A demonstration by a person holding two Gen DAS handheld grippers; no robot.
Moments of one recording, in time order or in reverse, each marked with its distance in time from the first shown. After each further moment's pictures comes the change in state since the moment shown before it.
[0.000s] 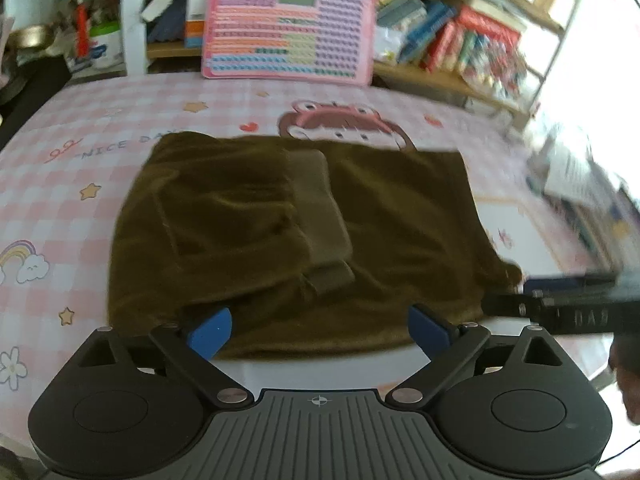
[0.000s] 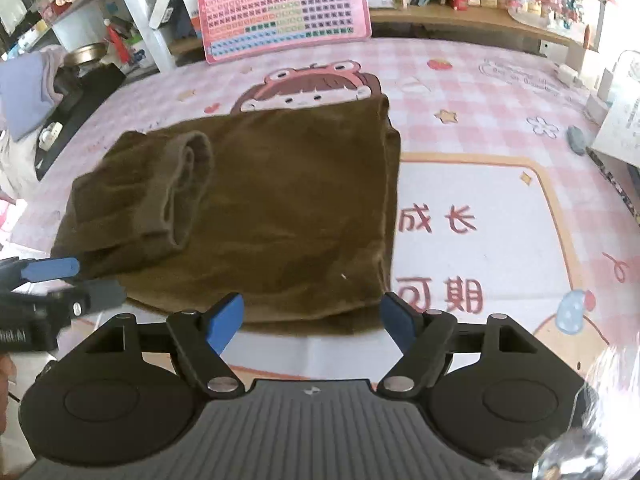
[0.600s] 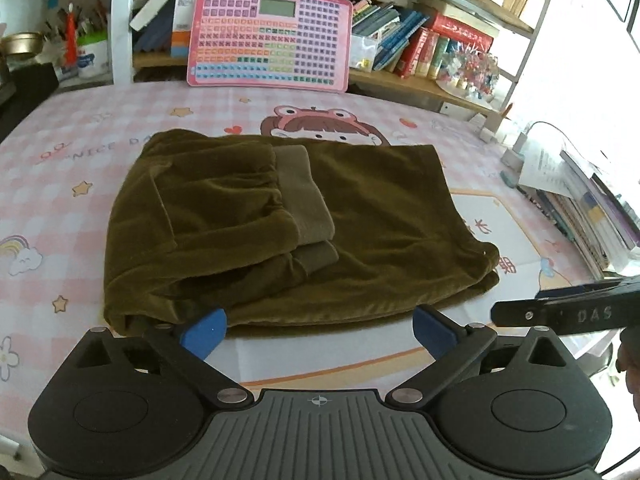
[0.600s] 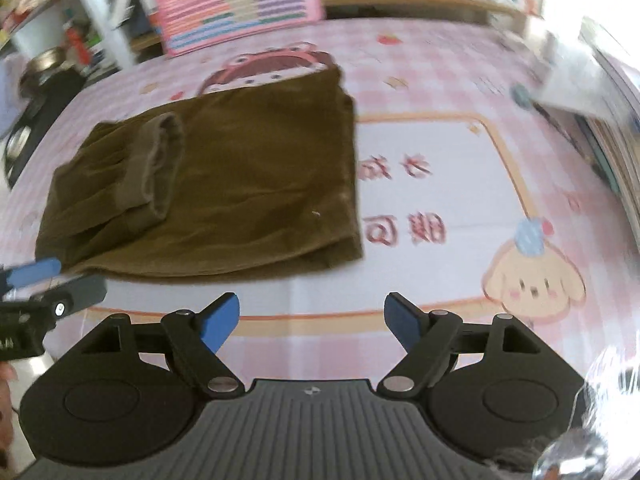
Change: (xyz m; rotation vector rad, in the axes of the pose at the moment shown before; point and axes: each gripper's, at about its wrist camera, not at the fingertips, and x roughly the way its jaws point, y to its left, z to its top) left arm -0.014 0.014 -0.018 -0.002 -0.058 -0.077; right arm -0.026 0.005 -0.027 0.139 0.019 -0.118
